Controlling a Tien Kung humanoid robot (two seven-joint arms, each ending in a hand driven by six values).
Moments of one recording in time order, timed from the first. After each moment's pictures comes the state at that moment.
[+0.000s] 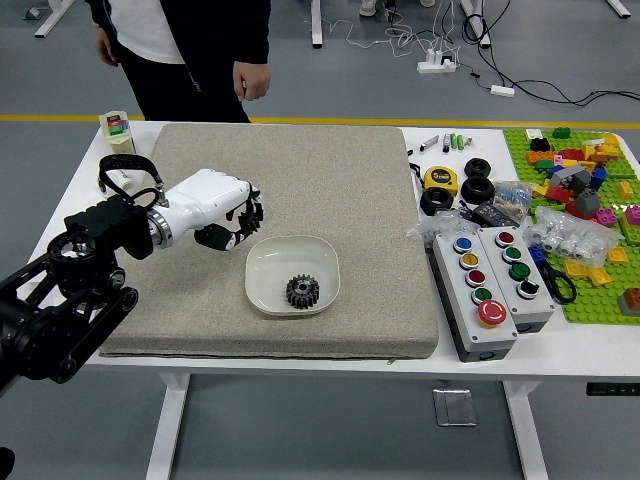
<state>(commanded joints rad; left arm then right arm) -0.68 0.27 -0.92 -1.14 2.27 -0.12 -0.12 -0.06 -0.22 0.53 0.31 -0.22 -0.20 -0.03</state>
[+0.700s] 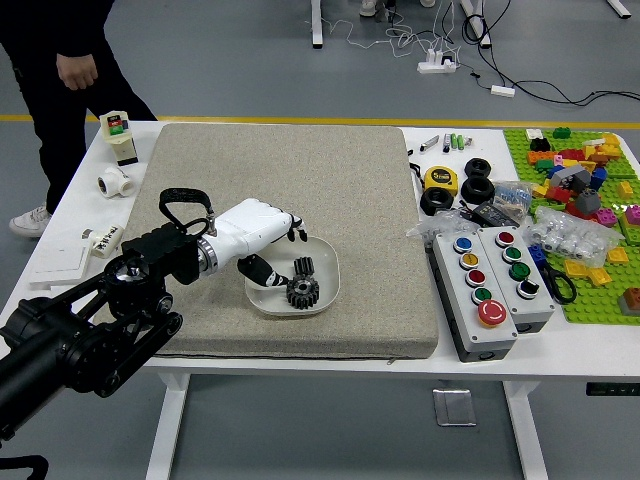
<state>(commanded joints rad) -0.70 0.18 -0.81 -1.01 2.27 -0.06 -0.10 -0.06 -0.23 0.53 0.32 -0.23 -0.20 -0.03</state>
